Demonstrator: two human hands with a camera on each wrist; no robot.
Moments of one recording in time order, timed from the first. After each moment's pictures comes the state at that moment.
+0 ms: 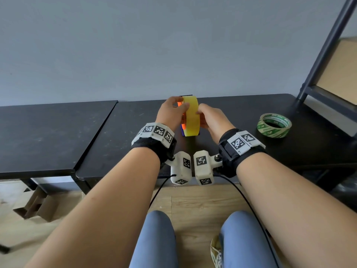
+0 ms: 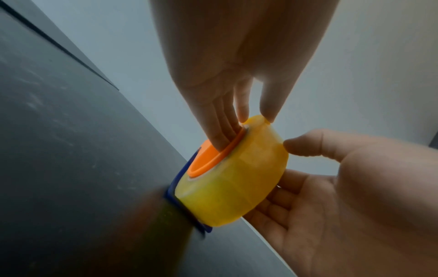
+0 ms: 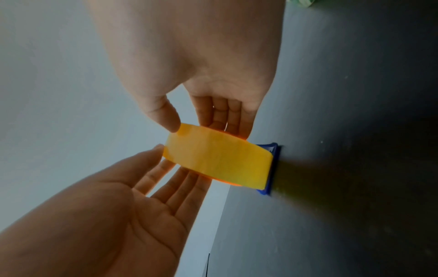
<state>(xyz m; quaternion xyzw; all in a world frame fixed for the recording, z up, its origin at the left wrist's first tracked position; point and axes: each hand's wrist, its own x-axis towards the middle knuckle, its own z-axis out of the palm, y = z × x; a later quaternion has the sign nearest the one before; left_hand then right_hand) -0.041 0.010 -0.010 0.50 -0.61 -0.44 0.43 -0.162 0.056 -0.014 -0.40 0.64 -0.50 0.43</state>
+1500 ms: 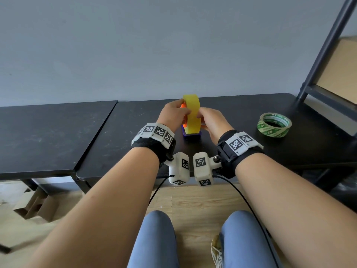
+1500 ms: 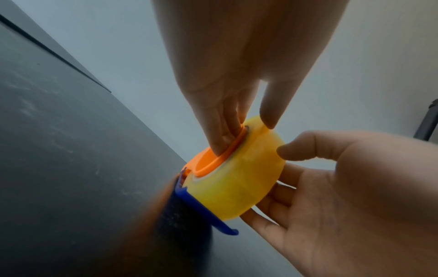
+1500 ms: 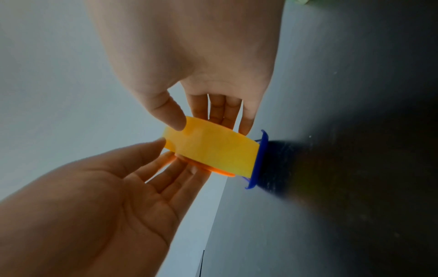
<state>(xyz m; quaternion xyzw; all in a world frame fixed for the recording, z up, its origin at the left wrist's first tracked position) -0.041 0.005 -0.015 0.47 -0.66 -0.45 0.38 -0.158 0.059 -0.010 -0.39 0.63 -0.51 0.43</state>
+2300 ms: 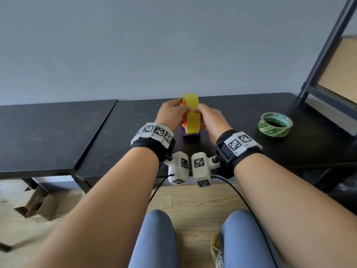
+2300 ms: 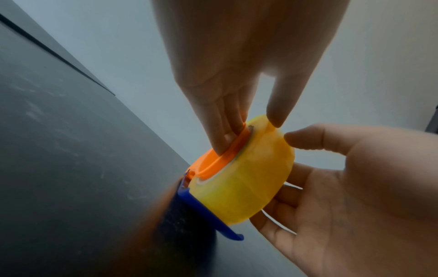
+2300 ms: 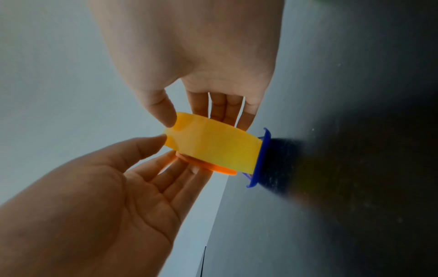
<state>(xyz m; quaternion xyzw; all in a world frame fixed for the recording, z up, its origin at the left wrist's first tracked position) -0.034 0.022 -0.004 0.47 -0.63 -0.46 0.41 -0.150 0.060 -0.011 -0.40 0.62 -0.52 0.43</state>
